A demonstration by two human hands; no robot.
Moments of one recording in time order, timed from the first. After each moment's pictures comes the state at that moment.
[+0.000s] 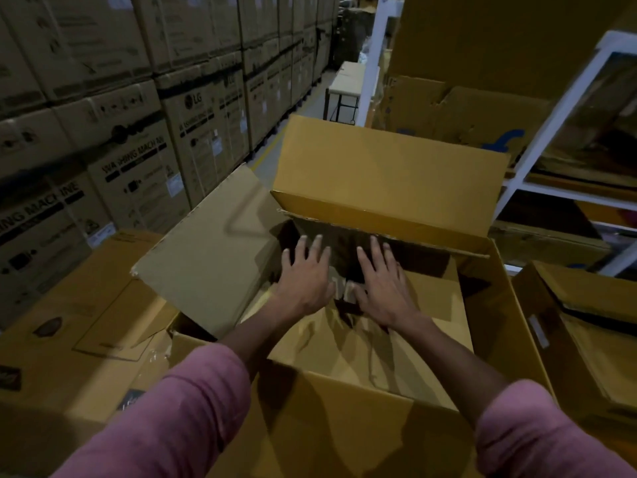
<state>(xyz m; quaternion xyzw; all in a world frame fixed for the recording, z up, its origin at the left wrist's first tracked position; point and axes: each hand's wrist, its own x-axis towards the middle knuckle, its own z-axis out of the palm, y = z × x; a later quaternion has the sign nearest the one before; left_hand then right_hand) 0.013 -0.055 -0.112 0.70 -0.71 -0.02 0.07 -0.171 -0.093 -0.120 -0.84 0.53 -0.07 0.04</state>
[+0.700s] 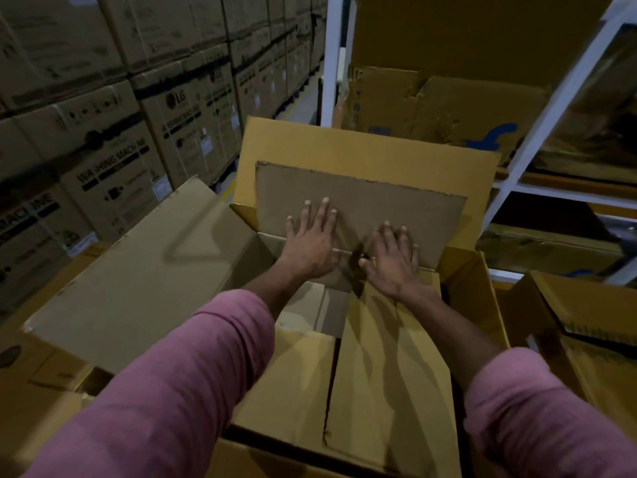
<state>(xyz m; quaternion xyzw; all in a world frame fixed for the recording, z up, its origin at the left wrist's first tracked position) -0.037 -0.210 -0.084 0.68 -0.73 -0.06 0.03 -0.235 -0.232 -0.109 -0.80 0.59 -0.05 0.09</state>
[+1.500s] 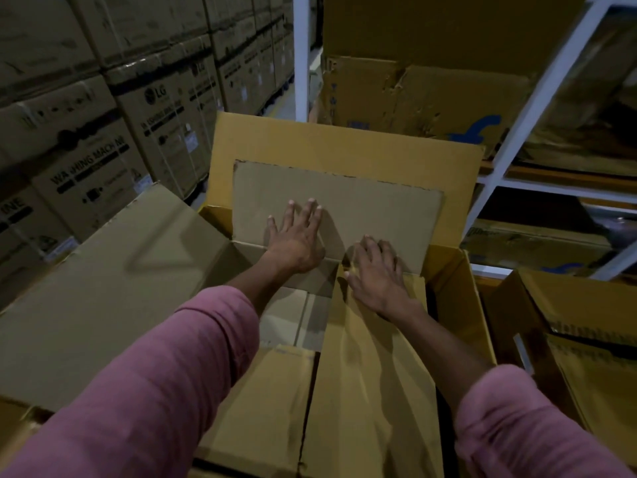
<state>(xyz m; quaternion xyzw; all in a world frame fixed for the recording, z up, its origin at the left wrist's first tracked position) -0.044 -0.246 -0.090 0.68 -0.72 -0.09 0.02 -0.251 -0.233 -0.130 -0.82 0.55 -0.08 0.10</state>
